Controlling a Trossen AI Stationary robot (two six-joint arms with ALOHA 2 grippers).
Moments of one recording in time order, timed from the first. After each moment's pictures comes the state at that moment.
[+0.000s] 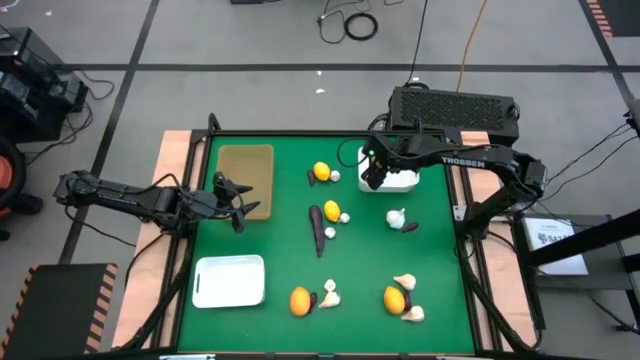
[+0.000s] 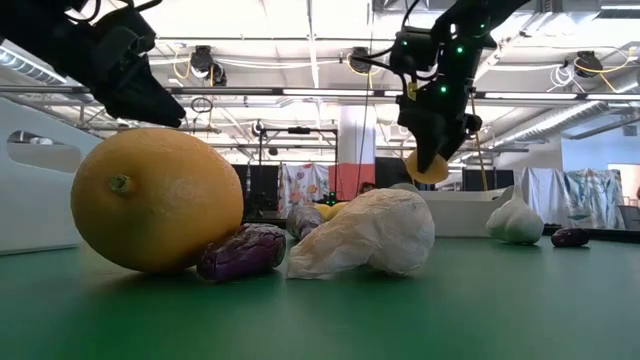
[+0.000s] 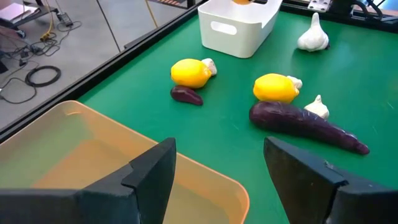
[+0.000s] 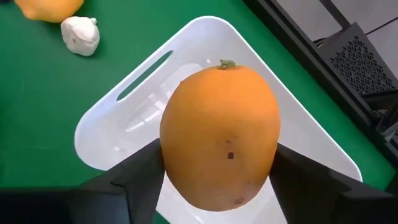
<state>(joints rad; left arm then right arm) -0.14 0.62 0.39 -0.30 -0.54 -0.33 -0.41 1.53 1.14 -0.81 0.33 0.33</state>
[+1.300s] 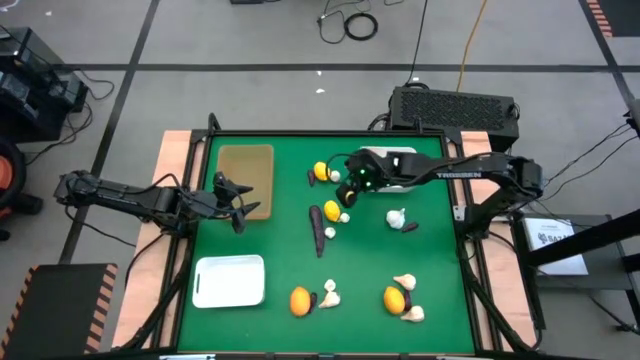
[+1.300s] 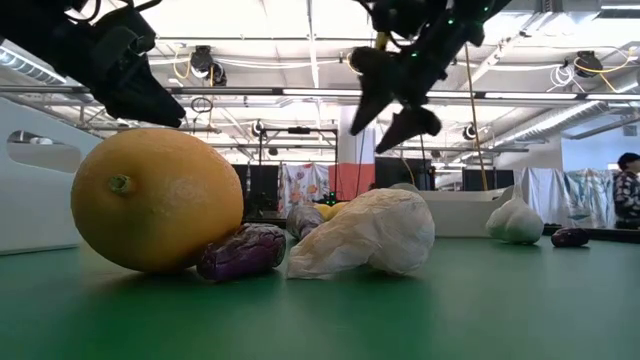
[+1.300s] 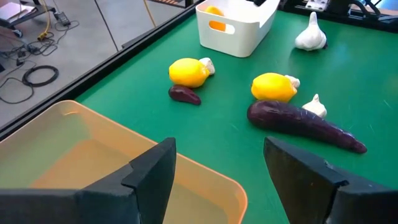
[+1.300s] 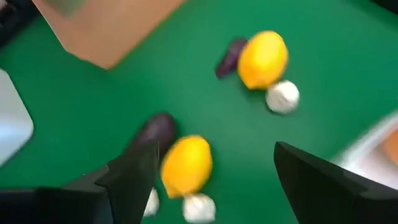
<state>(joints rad) -0.14 0.62 0.39 -0.30 -0.53 -0.33 -0.21 1.56 1.14 -0.43 0.08 0.57</state>
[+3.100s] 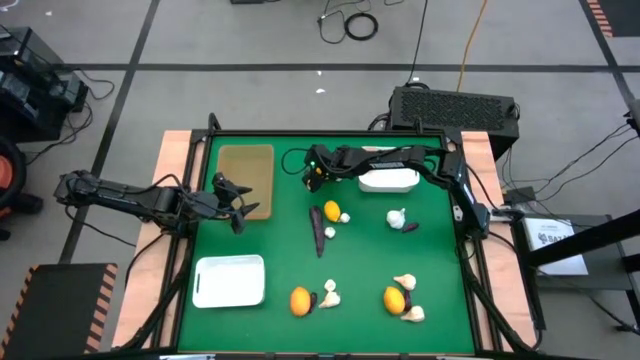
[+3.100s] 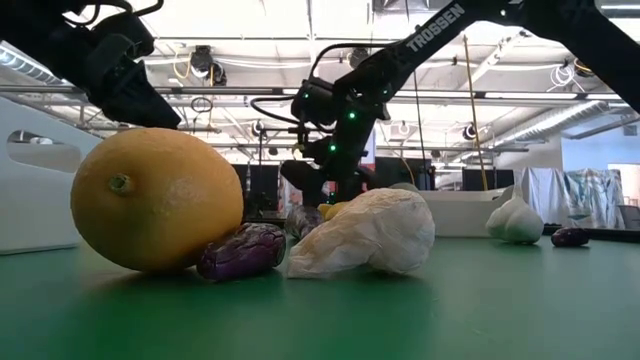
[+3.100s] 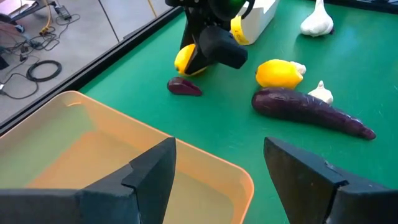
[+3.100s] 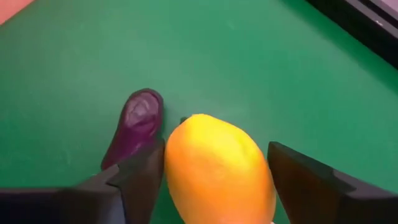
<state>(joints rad) -0.14 0.62 0.39 -0.35 -0.52 -0.34 -0.32 2.17 1.57 -0.44 0.31 0.47</state>
